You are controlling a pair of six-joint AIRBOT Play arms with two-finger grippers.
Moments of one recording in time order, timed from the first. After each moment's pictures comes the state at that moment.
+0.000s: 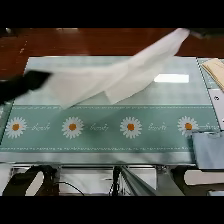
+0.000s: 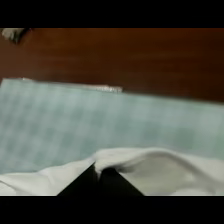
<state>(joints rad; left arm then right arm) 0.14 -0.65 0.91 0.63 -0.85 -1.21 -0.27 -1.52 1.94 -0.65 1.25 1.18</state>
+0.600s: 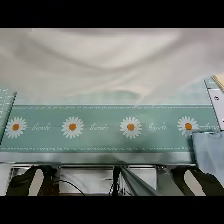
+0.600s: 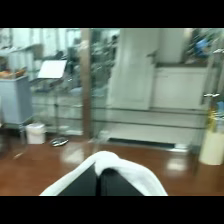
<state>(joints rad) 0.34 -0.56 1.74 0.82 -1.14 -1.20 -0.27 -0.79 2.04 -1.04 1.14 1.44</state>
